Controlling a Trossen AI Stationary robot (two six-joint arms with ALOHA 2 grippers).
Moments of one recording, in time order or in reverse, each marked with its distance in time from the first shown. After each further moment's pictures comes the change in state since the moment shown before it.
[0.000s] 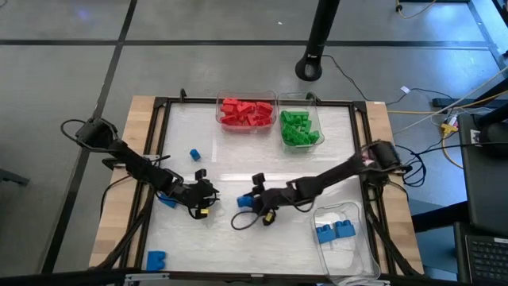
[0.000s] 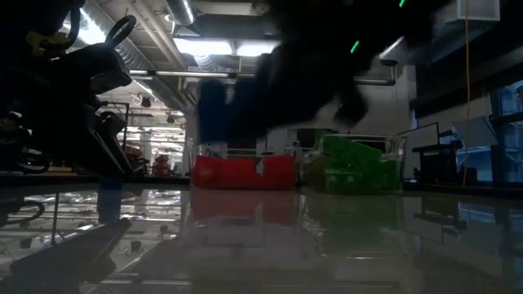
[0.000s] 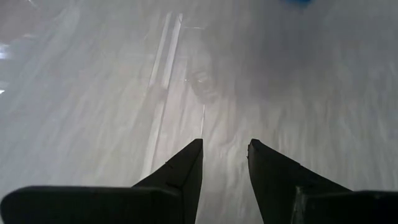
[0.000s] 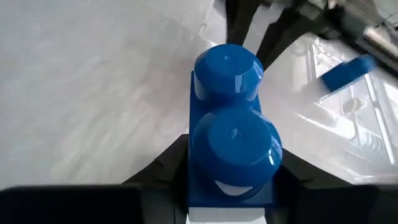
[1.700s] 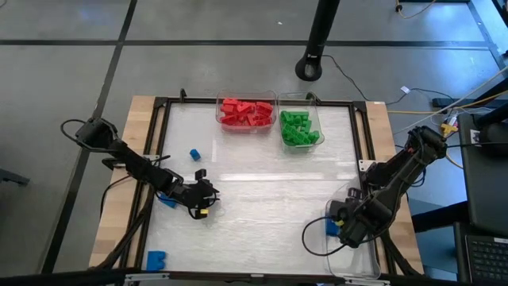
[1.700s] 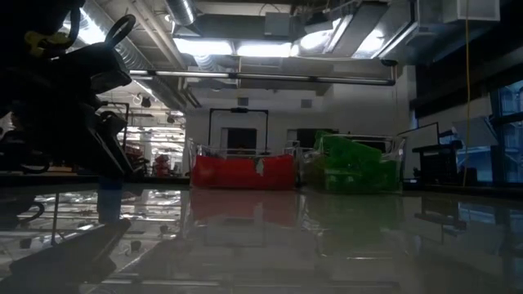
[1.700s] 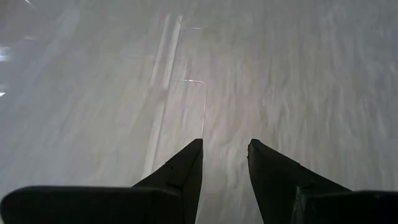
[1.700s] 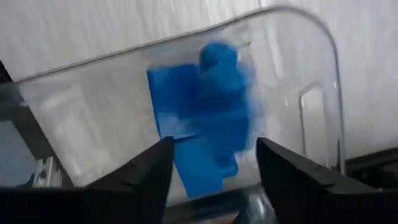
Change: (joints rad) left arm 0.000 0.000 0.000 0.001 0.000 0.011; right arm 0.551 -0.515 0.001 -1.420 -0.243 1.459
